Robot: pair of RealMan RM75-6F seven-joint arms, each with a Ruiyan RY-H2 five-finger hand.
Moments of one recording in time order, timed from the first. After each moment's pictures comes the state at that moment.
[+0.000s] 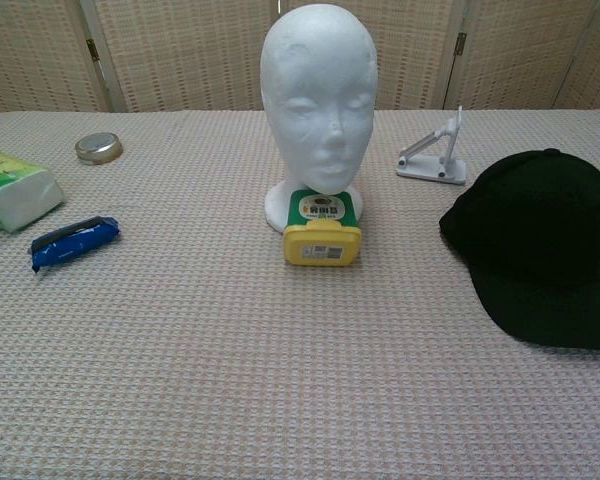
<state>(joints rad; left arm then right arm) -0.08 -1.10 -0.02 -1.59 1.54 1.51 0.05 0.09 -1.15 0.03 -1.63 -1.55 1.46 -0.13</state>
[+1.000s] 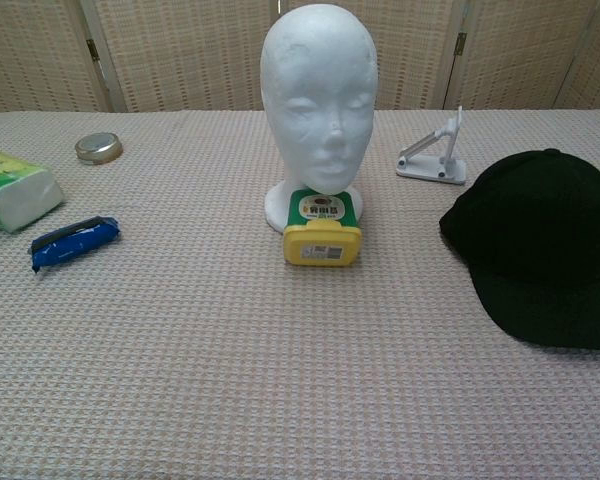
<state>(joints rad) -0.05 -1.05 -0.02 -1.56 1.59 1.59 -0.19 0.03 -1.42 -0.10 -1.26 -1.81 1.57 -0.35</state>
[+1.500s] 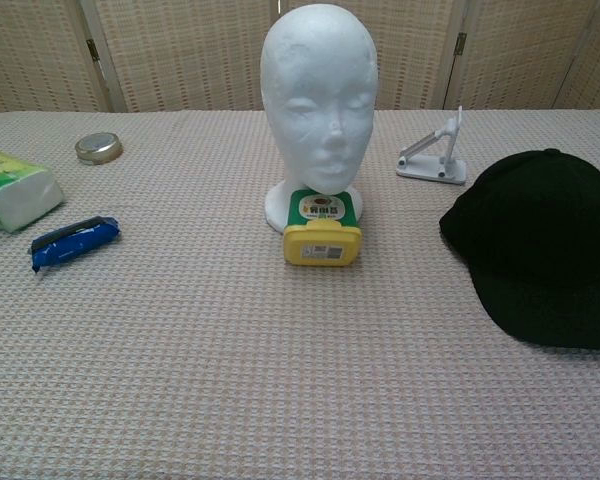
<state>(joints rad) -0.03 -1.00 0.00 -1.55 1.64 1.65 -0.32 0.00 -1.61 -0.10 -1.00 -1.89 1.71 -0.40</state>
